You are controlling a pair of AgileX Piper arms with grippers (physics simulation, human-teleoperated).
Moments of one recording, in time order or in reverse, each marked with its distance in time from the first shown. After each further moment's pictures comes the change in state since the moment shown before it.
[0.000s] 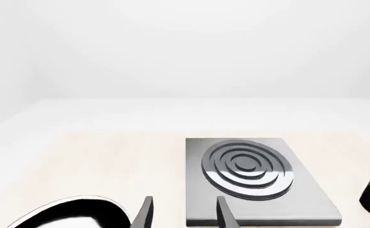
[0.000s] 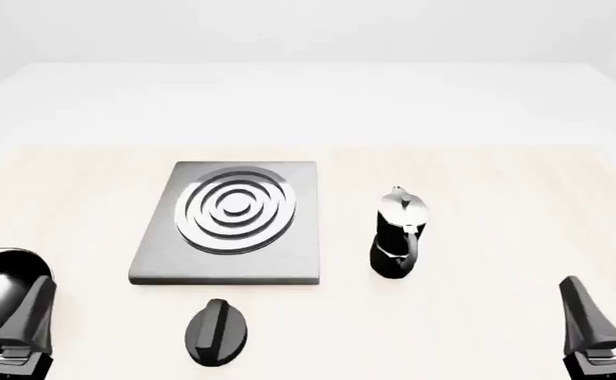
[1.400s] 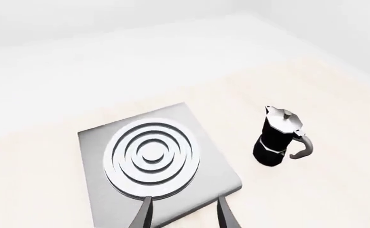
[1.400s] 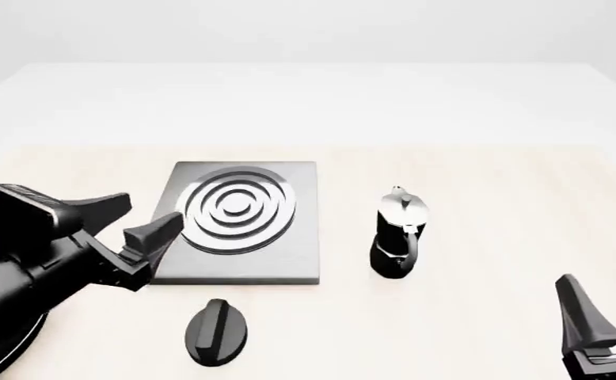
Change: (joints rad) left arm -0.460 0.764 -0.449 0.018 -0.044; right arm 0.029 0.015 -0.016 0.004 0.009
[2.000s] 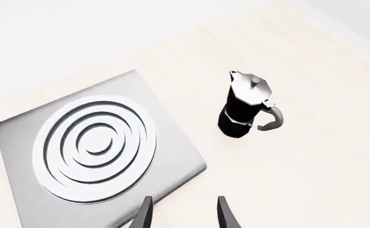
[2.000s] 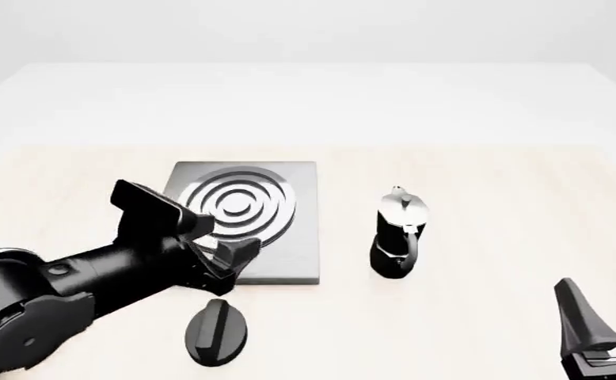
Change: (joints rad) left arm -0.189 0.340 -0.104 -0.030 -0.054; right arm -0.011 -0.017 0.012 0.026 0.024
